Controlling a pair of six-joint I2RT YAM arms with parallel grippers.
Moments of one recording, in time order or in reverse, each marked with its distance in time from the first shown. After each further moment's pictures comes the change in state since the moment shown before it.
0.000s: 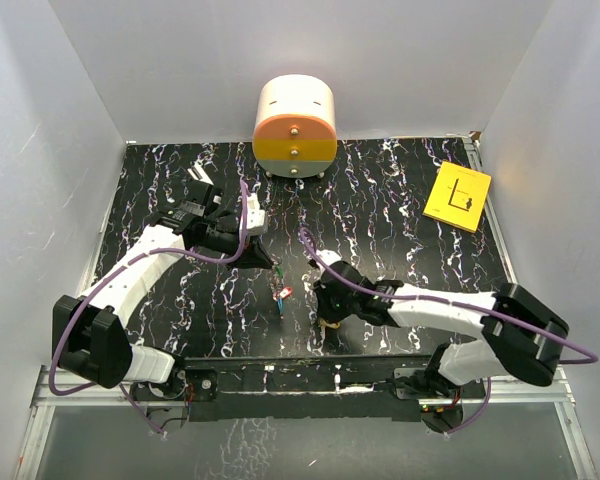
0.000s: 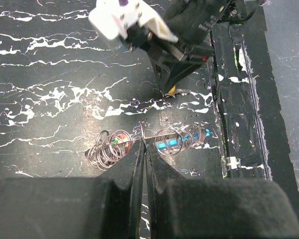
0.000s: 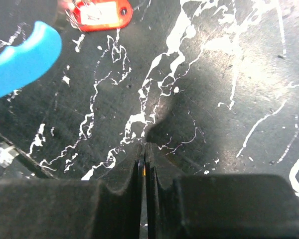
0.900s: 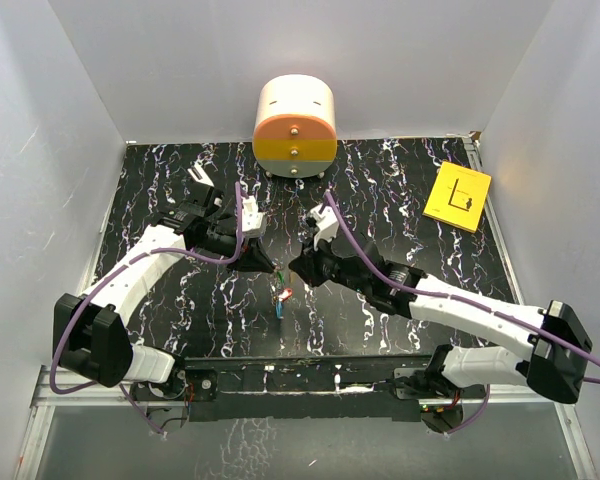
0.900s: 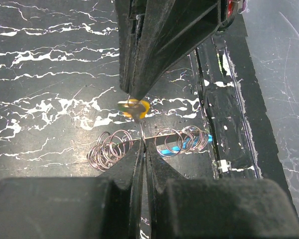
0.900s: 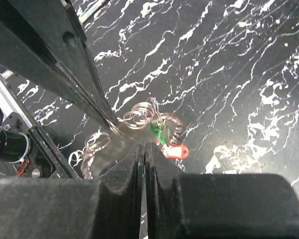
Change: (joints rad) left arm 0.000 0.006 -0.007 -0.032 0.075 0.050; right arm 0.013 -0.191 0.213 0.111 0.039 -0.072
